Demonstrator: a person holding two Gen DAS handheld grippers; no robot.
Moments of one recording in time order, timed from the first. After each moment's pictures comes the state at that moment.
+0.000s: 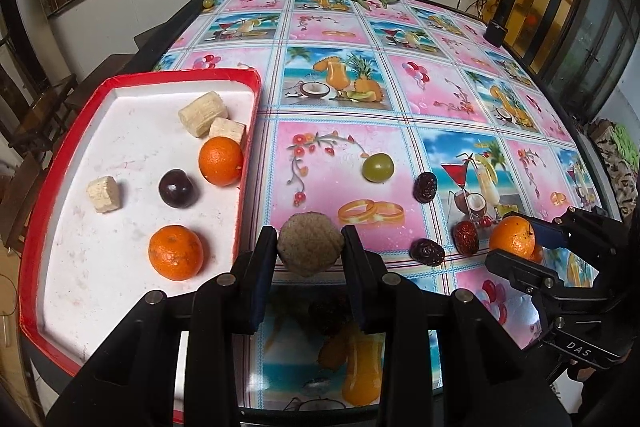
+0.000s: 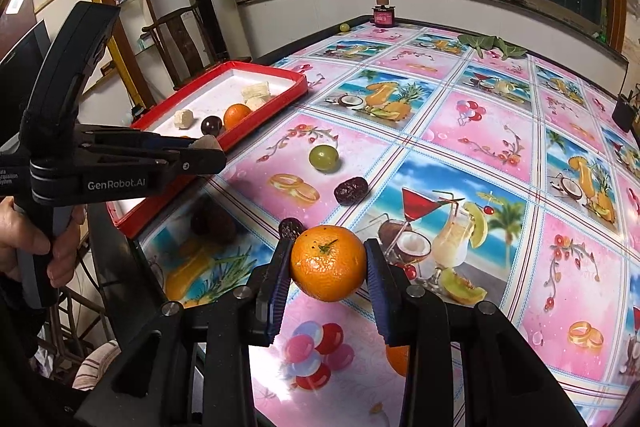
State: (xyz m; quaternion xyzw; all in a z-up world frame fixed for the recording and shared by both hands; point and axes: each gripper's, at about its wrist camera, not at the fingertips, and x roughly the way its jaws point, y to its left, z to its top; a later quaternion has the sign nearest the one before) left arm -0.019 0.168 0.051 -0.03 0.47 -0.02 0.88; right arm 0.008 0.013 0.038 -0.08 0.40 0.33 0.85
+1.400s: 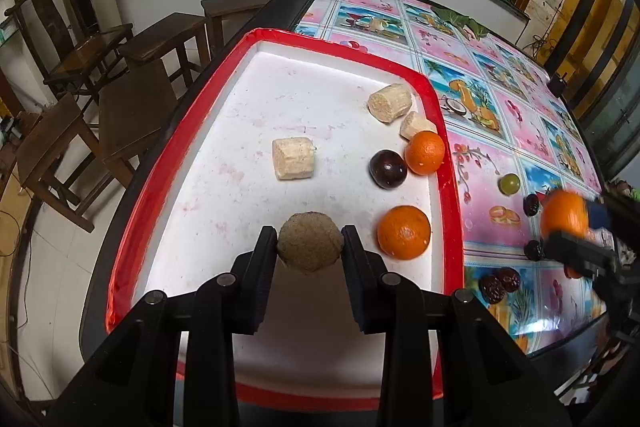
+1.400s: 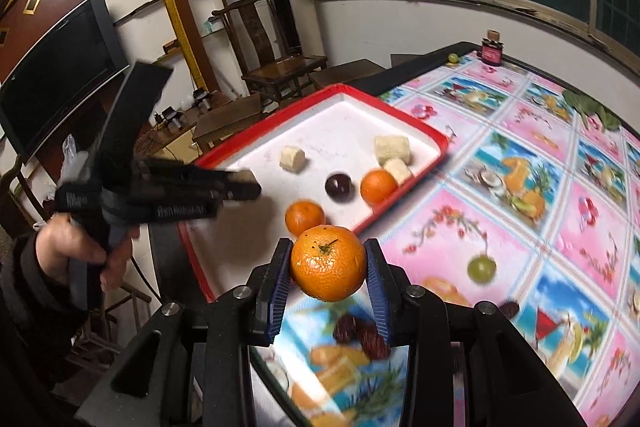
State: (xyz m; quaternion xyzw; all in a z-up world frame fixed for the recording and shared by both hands) left arm -0.043 0.312 0.040 -0.10 0.48 0.05 0.87; right arm 0.009 0.154 0.078 -0.11 0.39 0.44 0.80
